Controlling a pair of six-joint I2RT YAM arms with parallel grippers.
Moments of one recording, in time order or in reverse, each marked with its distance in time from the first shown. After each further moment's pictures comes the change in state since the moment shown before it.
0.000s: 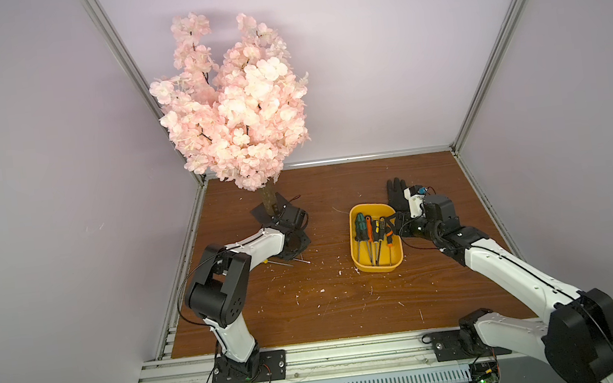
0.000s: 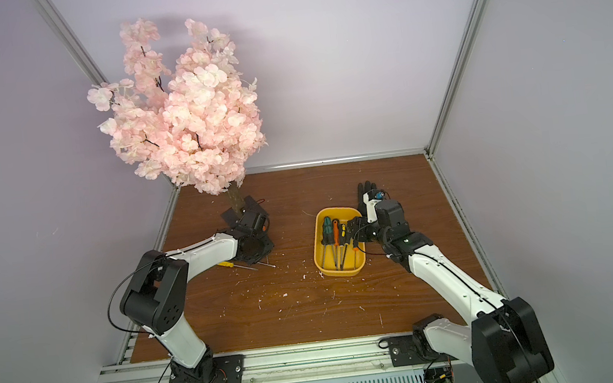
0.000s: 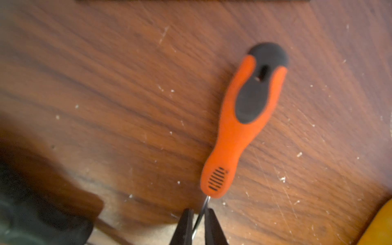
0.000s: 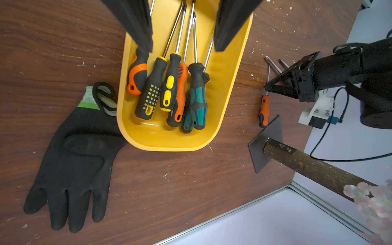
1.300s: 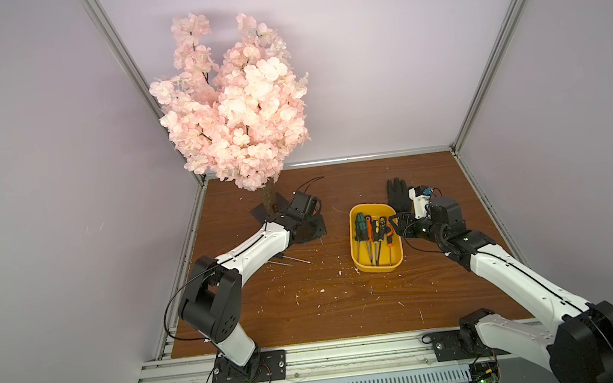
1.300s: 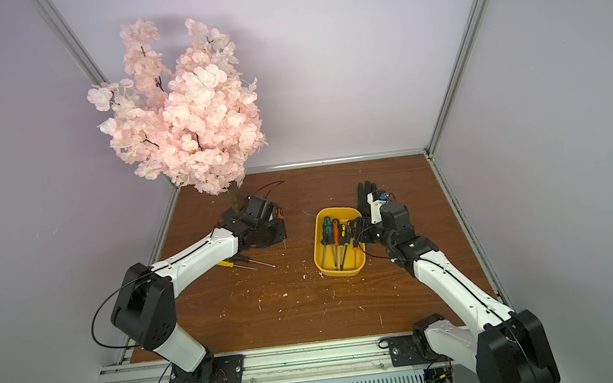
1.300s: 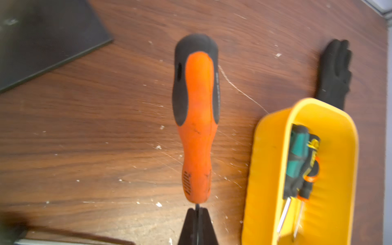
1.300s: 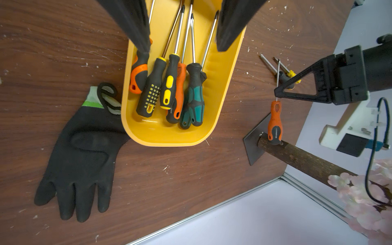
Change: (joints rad) left arm -0.124 -0.117 0.150 -0.037 0.095 0.298; right arm -0.016 -0.054 -0.032 0.021 -0.033 0.023
